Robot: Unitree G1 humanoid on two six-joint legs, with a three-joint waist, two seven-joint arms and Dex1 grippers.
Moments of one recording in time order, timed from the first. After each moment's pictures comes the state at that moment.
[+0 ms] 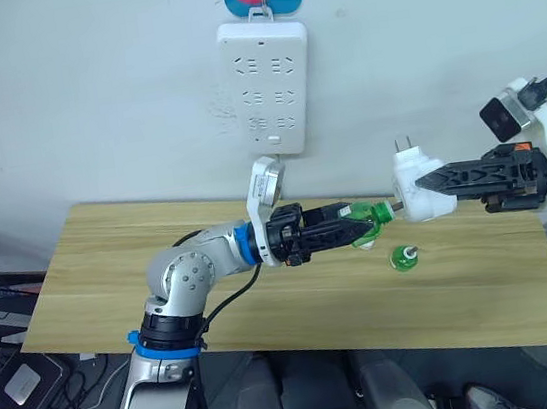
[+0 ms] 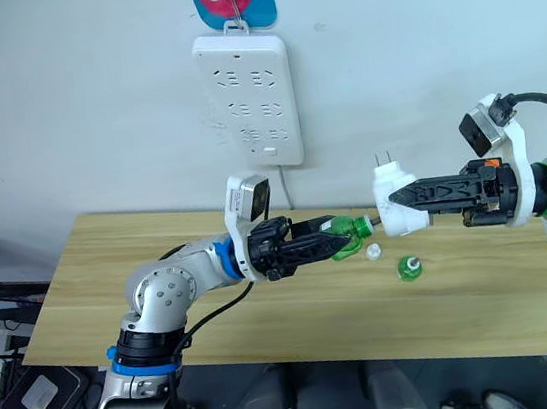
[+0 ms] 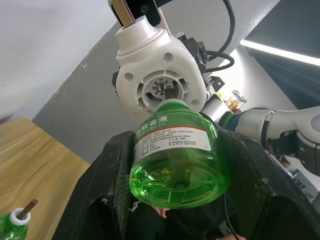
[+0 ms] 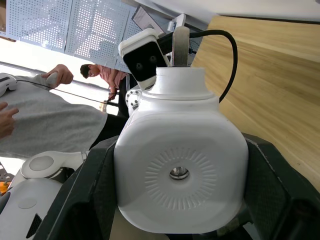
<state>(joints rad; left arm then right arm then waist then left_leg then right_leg) -0.60 0.29 -0.07 -0.11 -0.97 0.95 -1.00 -0.64 -1.11 -0.09 0.11 1.94 1.44 0.44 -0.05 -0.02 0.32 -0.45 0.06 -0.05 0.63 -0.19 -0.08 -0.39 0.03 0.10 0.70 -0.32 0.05</state>
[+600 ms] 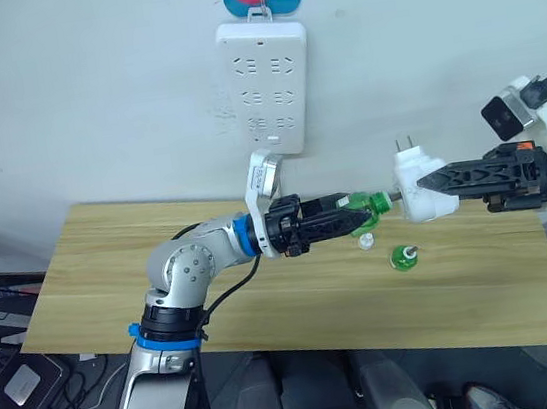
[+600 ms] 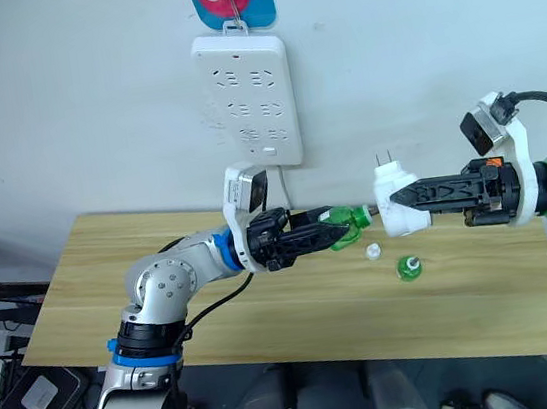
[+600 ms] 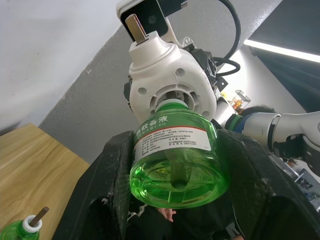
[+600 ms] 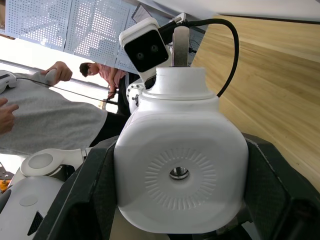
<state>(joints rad) -0.63 0.29 -0.07 -0.07 -0.95 0.93 -1.01 -0.64 -1.13 -0.08 0.10 1.94 1.43 0.46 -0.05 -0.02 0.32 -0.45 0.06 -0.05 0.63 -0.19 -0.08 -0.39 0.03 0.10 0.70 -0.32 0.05</state>
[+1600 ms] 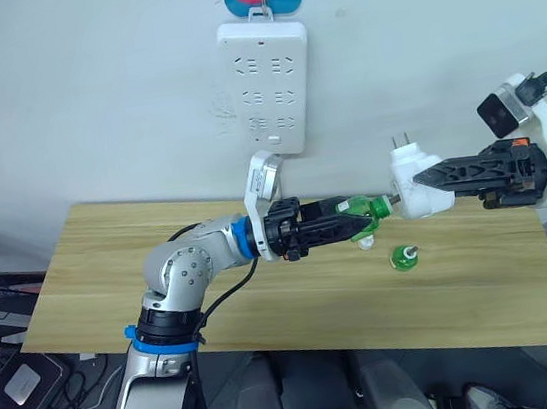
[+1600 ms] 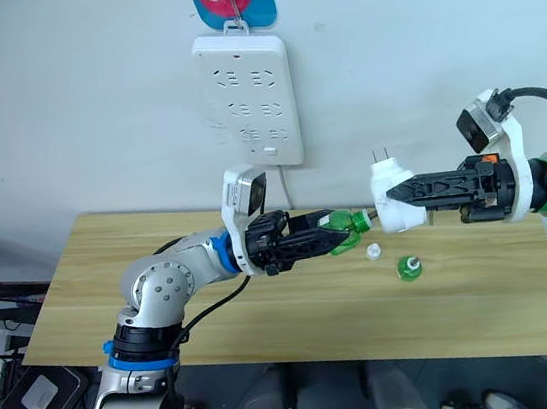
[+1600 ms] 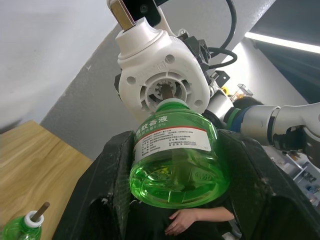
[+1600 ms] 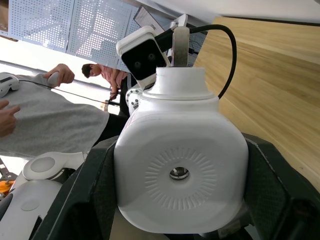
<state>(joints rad) -0.62 0.31 -0.08 -0.11 -0.94 0.92 -1.02 -0.67 -1.11 -0.06 0.13 1.95 1.44 0.44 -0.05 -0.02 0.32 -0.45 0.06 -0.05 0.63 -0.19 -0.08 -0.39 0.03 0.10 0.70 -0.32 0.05</state>
